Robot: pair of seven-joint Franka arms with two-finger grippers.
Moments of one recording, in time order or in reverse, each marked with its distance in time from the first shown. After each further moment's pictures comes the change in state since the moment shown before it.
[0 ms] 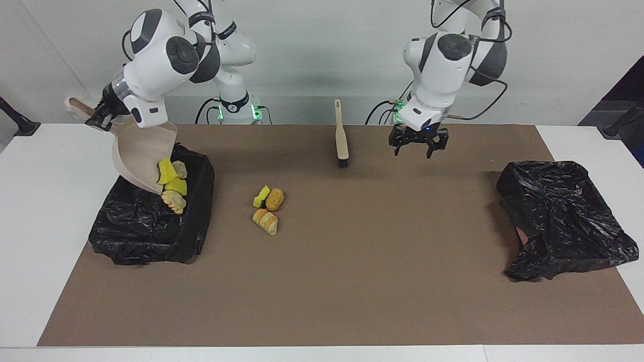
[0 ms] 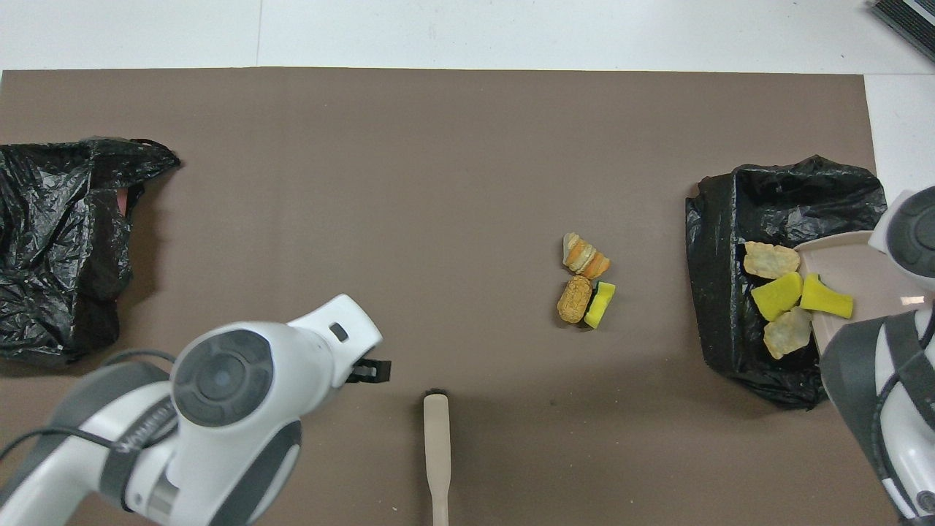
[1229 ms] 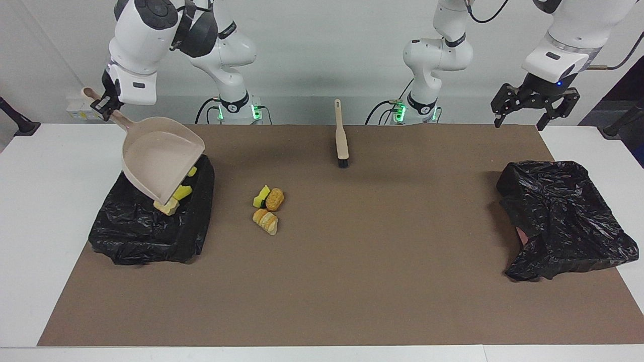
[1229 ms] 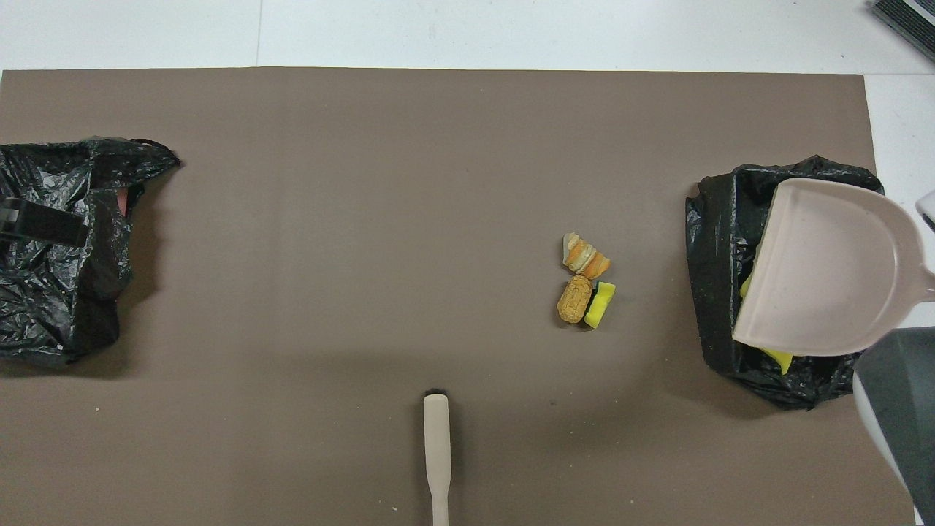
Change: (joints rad) left arm 0.119 0.120 0.113 0.520 0.062 -0.408 0.245; right arm -0.005 -0.008 -0.003 0.139 0.379 -0.022 0.371
